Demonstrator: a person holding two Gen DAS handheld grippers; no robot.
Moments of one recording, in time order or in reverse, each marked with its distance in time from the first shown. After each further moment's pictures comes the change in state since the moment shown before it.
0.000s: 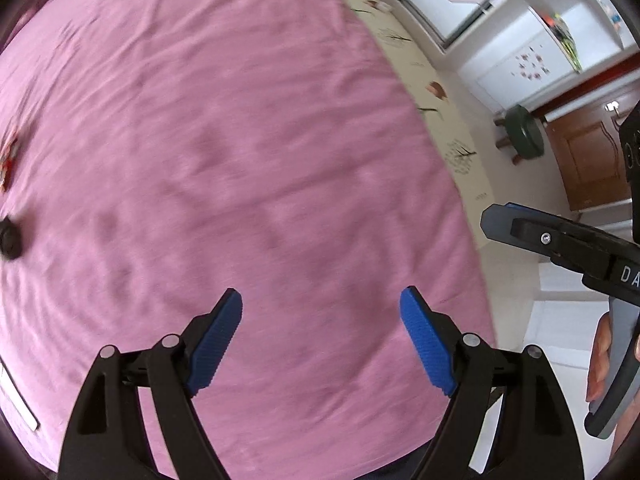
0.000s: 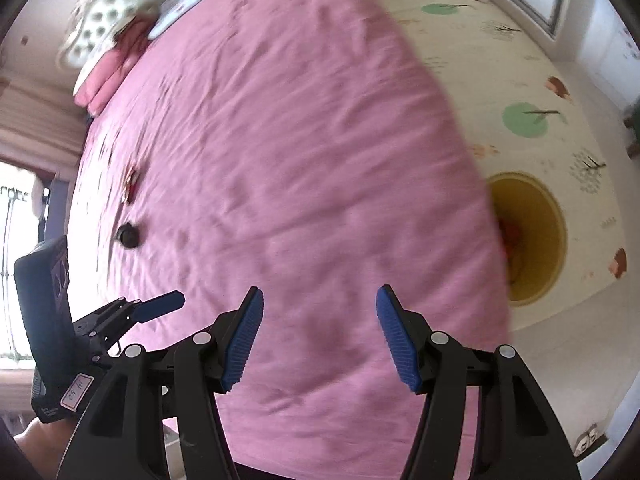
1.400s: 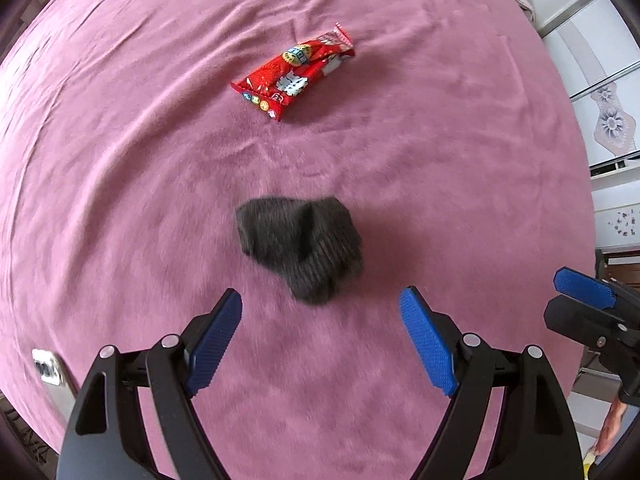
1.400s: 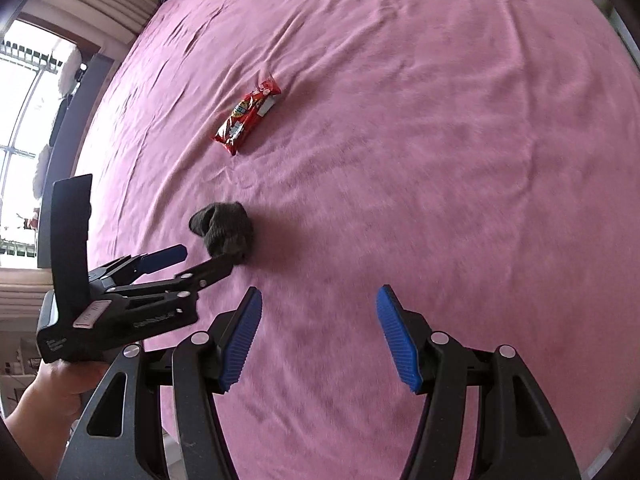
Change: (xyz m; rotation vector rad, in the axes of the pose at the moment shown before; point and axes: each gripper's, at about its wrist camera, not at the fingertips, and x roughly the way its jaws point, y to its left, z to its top) left arm -0.027 0.409 0.021 -0.452 -0.055 0.121; right arm 0.218 0.338 0.086 -0.381 0.202 0.044
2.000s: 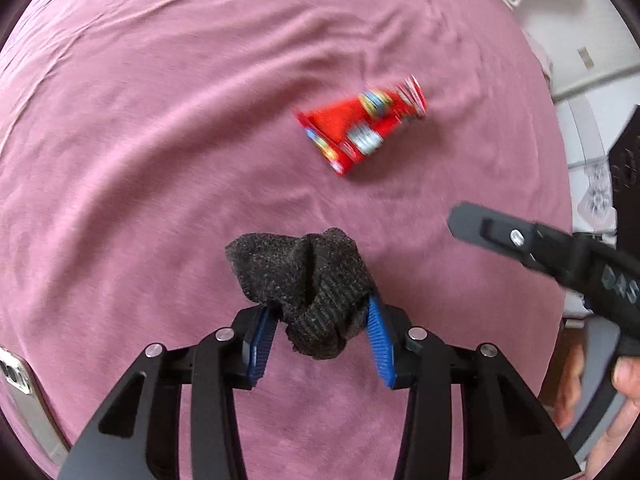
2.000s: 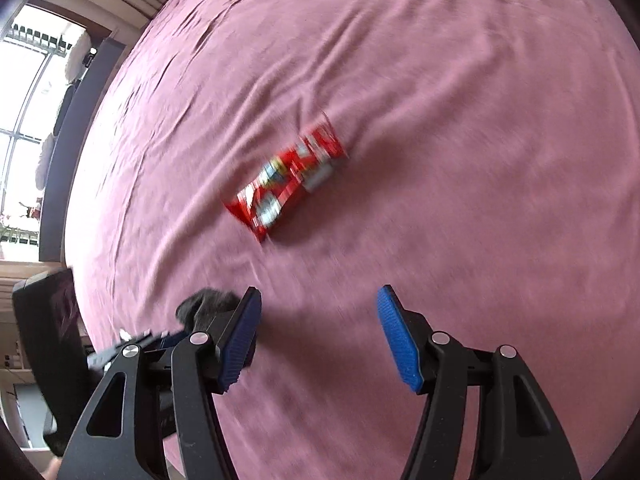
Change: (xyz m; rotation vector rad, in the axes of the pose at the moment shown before) left arm 0.000 0.069 0.020 -0.225 -0.068 -0.141; right arm 0.079 0.053 0.108 -0.071 0.028 0.042
